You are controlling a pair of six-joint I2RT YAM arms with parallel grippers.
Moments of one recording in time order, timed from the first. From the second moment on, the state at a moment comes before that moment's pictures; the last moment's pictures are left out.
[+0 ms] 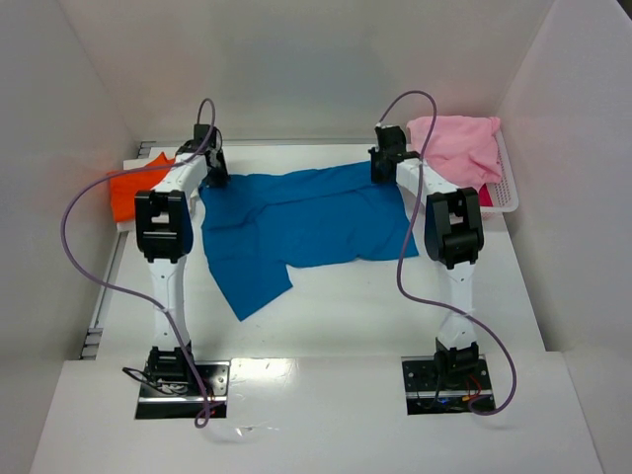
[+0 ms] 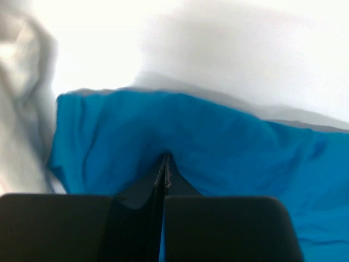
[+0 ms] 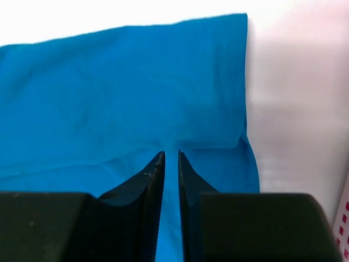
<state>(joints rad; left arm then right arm) 0.01 2.40 2.03 -0.58 -0.04 -0.27 0.21 2.26 1.81 -0.35 0.10 0.13</state>
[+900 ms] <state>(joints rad) -0.01 2.12 1.82 -0.59 -0.04 -0.21 0.22 2.42 2.04 -0.33 0.25 0.14</state>
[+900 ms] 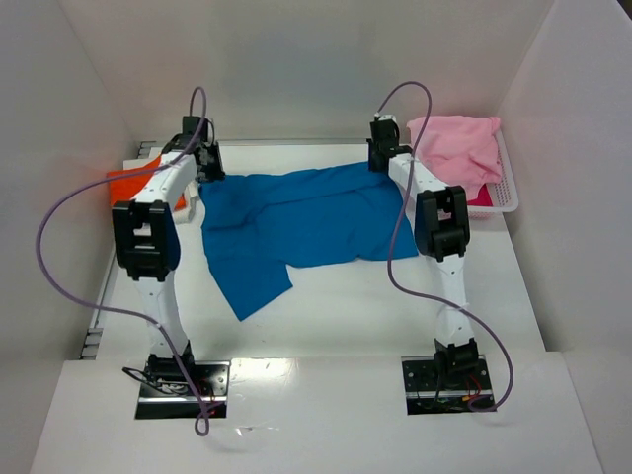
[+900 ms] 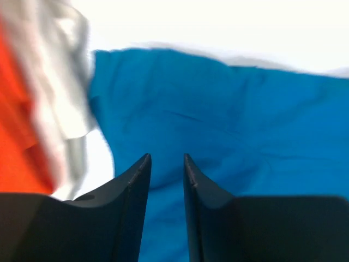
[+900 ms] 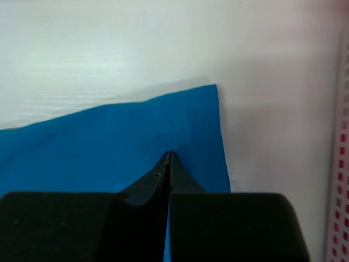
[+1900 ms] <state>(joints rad) 0.00 2.18 1.76 -0.52 -0.03 -0.31 0.22 2.45 2.02 -0.41 0.22 0.19</state>
